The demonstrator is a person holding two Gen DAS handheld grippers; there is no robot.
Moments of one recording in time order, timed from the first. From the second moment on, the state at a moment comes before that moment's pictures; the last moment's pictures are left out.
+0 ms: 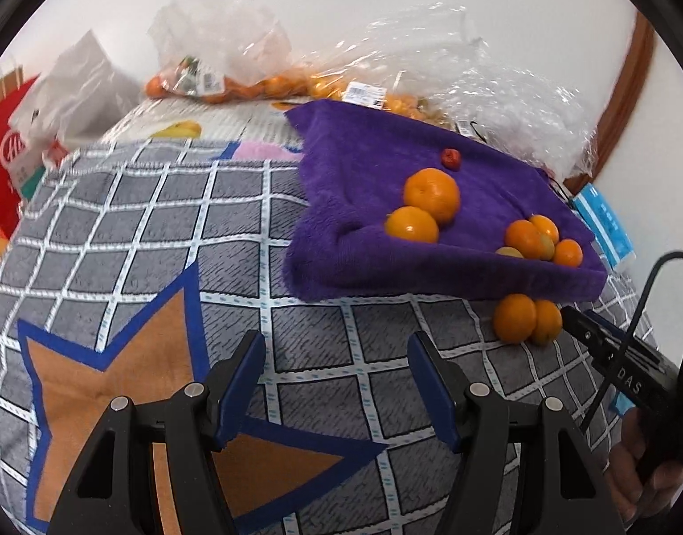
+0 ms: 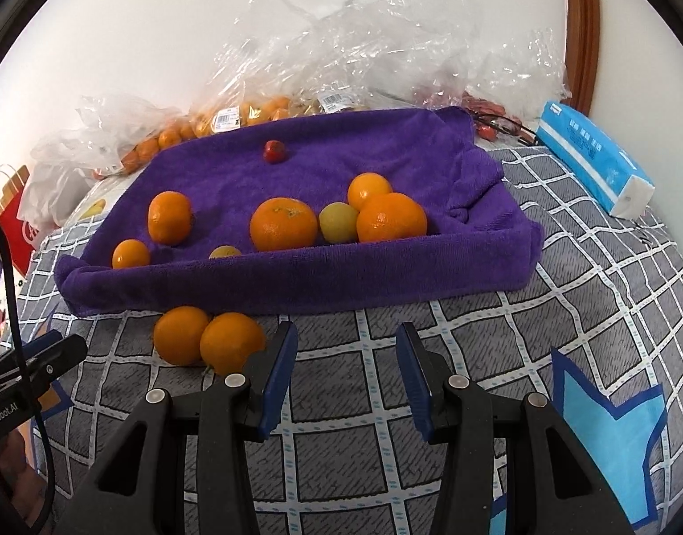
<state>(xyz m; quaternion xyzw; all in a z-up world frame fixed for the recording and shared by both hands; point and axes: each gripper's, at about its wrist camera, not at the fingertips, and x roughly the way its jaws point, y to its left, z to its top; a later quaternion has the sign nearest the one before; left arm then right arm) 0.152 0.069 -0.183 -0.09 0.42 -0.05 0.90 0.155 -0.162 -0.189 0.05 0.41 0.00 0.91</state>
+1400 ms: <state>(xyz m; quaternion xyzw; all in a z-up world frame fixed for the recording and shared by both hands) 0.152 0.079 -0.186 -0.14 0.40 -0.07 0.90 0.175 -0.152 -0.196 0.04 0.43 0.05 0.90</state>
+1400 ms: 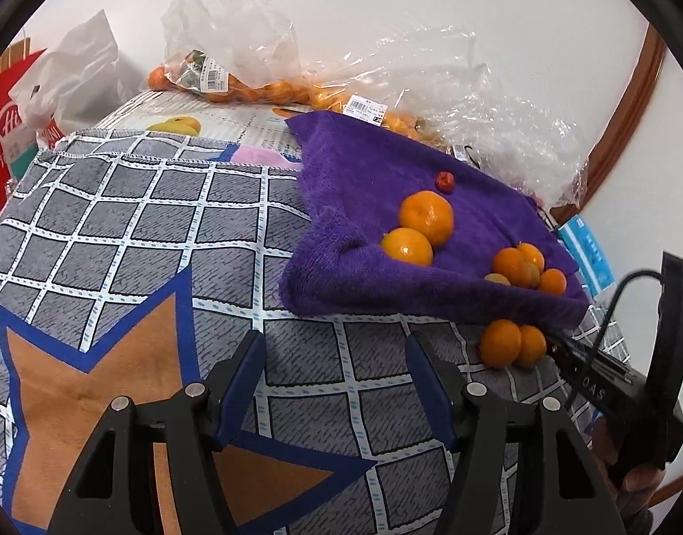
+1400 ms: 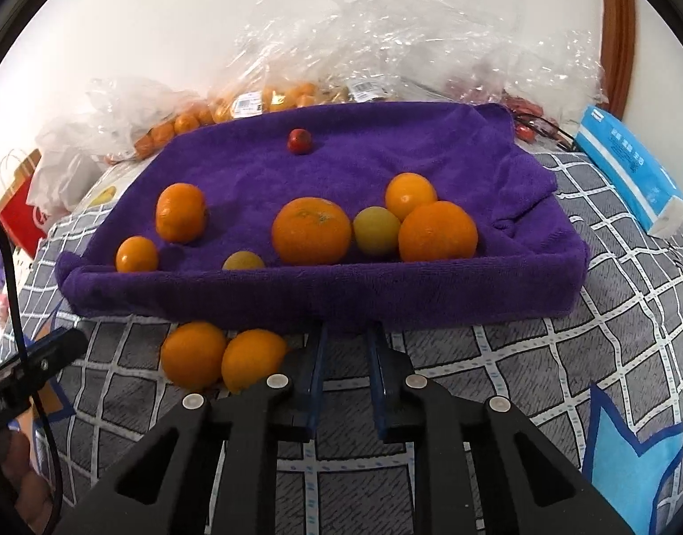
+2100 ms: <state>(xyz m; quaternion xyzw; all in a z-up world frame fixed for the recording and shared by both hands) 0.156 0.079 -0.187 -0.14 0.40 -0.08 0.90 0.153 -0.143 -0.174 0.04 0.40 0.10 0.91</state>
